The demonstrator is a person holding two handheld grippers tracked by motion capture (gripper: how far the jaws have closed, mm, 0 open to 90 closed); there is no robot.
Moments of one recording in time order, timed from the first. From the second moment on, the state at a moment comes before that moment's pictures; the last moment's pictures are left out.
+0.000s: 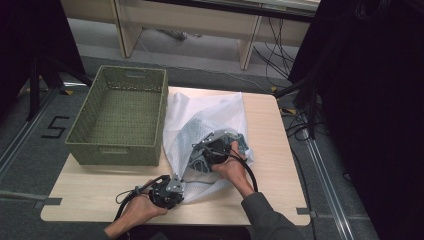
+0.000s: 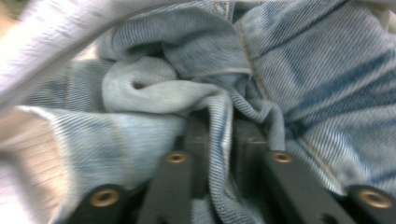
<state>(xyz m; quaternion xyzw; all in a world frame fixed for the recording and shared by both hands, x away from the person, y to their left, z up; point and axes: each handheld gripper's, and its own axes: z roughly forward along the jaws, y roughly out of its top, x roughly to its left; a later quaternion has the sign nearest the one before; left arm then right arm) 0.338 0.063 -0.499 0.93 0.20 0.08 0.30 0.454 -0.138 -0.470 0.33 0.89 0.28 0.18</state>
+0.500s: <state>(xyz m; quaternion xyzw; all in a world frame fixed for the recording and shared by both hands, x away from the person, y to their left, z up) 0.338 0.063 -0.501 0.92 0.23 0.07 0.32 0.397 -0.158 -0.433 0.30 0.87 0.37 0.13</state>
